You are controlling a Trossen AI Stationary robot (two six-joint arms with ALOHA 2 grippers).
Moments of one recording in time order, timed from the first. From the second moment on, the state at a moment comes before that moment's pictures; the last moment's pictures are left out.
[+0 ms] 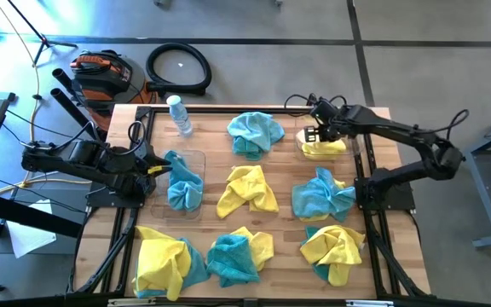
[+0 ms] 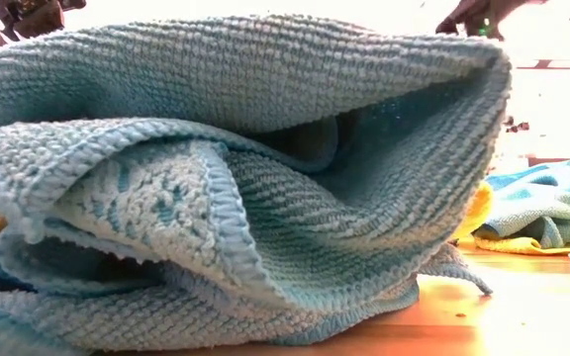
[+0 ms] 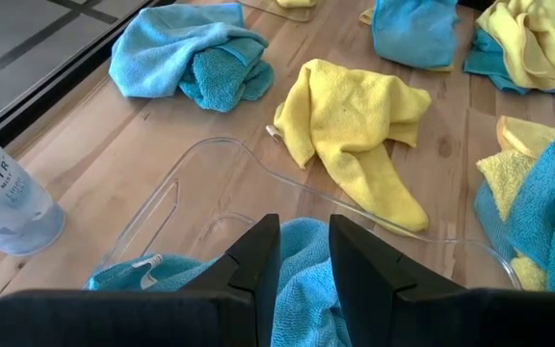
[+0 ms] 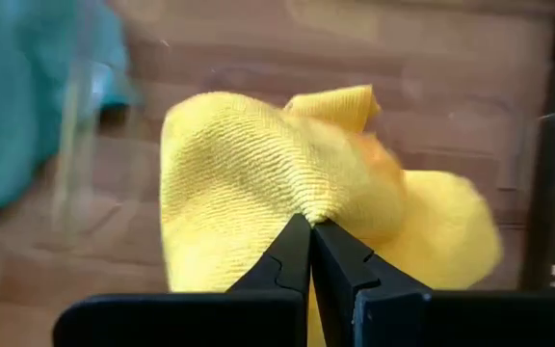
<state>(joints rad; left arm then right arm) -0.17 0.45 0.69 -0.91 -0.39 -0.42 -0.65 1.30 0.94 -0.90 0.19 0.77</state>
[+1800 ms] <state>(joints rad) -0.17 0.45 0.69 -0.92 -0.39 -0.42 -0.80 1.42 0.75 -0.65 -0.01 0.71</state>
